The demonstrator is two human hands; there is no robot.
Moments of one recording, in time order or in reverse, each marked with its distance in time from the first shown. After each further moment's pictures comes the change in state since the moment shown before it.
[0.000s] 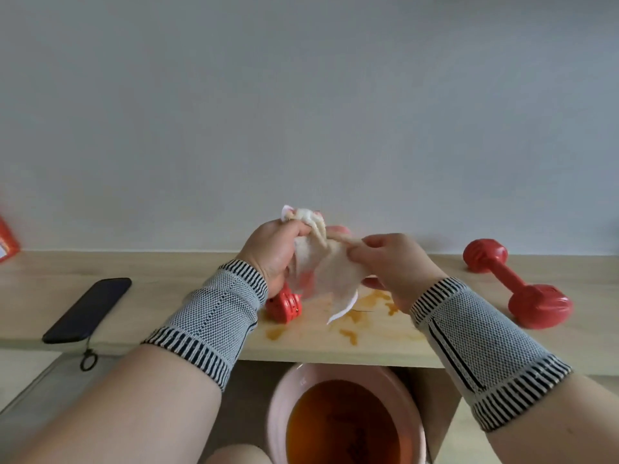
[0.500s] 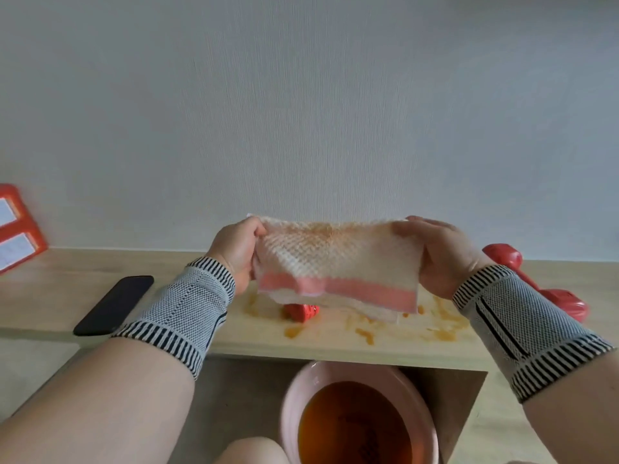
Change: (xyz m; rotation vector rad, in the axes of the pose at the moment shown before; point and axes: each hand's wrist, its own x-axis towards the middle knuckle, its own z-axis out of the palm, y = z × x) left_hand -0.004 0.017 -0.073 0.096 0.215 -0.046; right_hand 0.007 -0.008 -0.027 0.459 -0.131 -0.032
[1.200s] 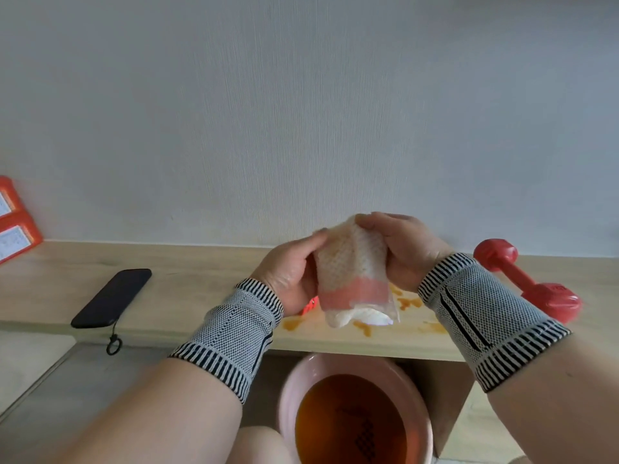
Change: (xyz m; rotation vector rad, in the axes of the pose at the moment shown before) left_hand -0.040 -0.028 0.055 -0.297 -0.443 -0.188; right_hand -0.002 0.004 0.045 0.022 -0.067 0.104
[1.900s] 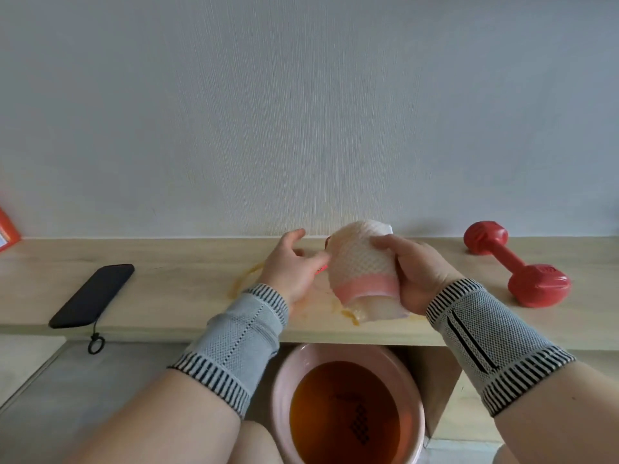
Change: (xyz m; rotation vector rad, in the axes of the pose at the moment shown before) left_hand 0.024 -0.034 0.001 0.578 0.337 0.172; right_hand -0.006 0.040 -0.050 0.094 0.151 0.170
